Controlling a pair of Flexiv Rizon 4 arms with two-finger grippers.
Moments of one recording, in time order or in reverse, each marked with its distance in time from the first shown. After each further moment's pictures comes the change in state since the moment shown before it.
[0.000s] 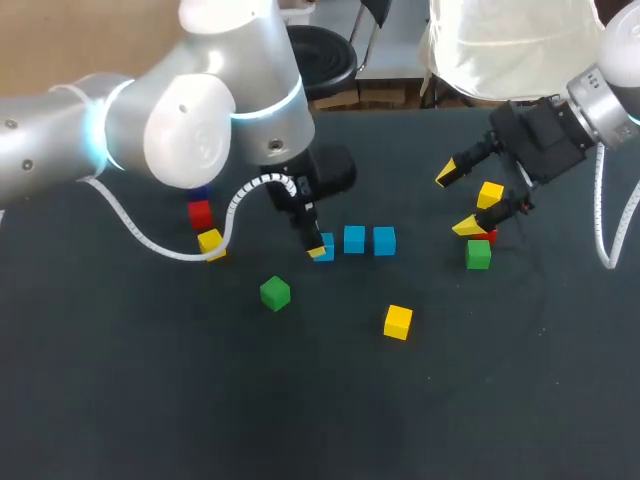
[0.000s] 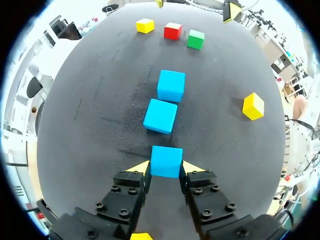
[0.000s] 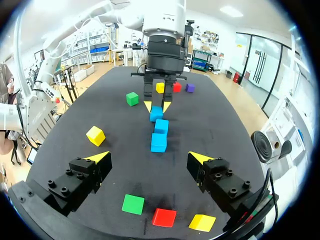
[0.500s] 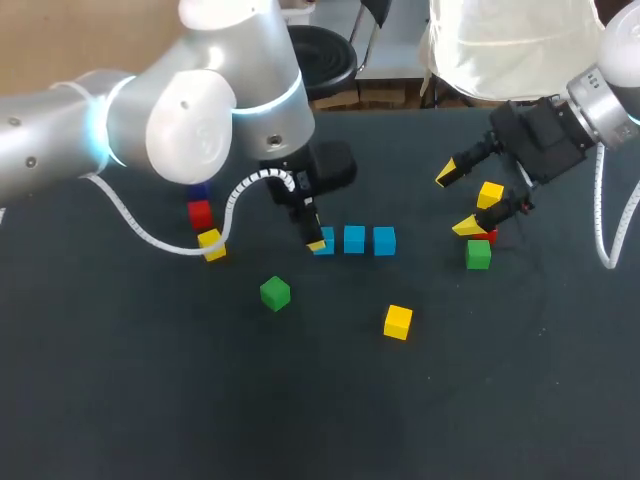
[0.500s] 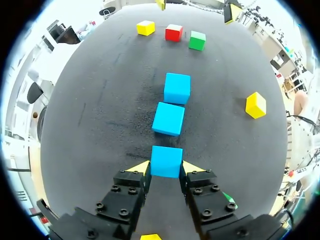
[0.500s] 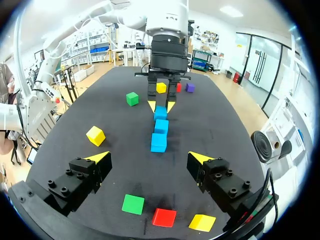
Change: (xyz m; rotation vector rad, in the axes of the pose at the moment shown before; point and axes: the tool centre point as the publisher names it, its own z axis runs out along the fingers) left arm -0.003 0.011 -0.001 -0.011 -0.006 0.036; right arm 0.000 0.000 0.000 0.000 0.000 0.000
